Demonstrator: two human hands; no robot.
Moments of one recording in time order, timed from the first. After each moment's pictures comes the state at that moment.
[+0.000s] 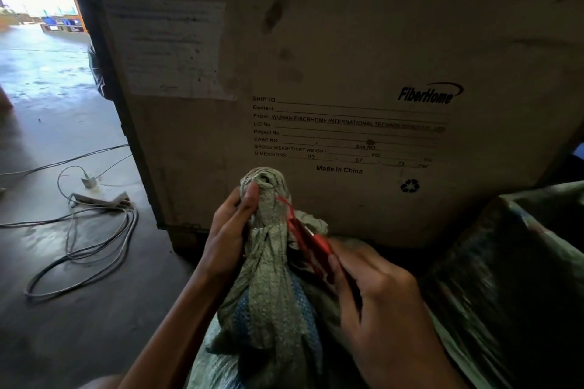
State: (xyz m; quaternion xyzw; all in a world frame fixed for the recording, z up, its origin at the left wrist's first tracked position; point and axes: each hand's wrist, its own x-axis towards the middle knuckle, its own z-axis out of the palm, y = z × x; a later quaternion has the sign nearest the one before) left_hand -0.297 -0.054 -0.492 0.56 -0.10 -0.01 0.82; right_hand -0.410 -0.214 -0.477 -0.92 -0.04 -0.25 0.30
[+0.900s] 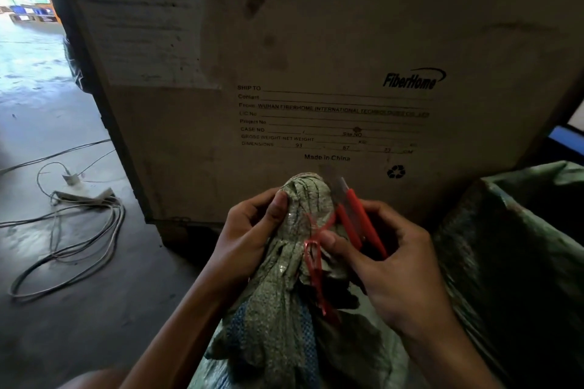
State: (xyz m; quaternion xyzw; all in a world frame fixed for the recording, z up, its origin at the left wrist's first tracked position) left_hand -0.325 -0.076 -0.487 0.62 -0.18 -0.07 0.76; right_hand -0.407 -0.237 -0.462 -0.78 0.05 -0.18 0.59
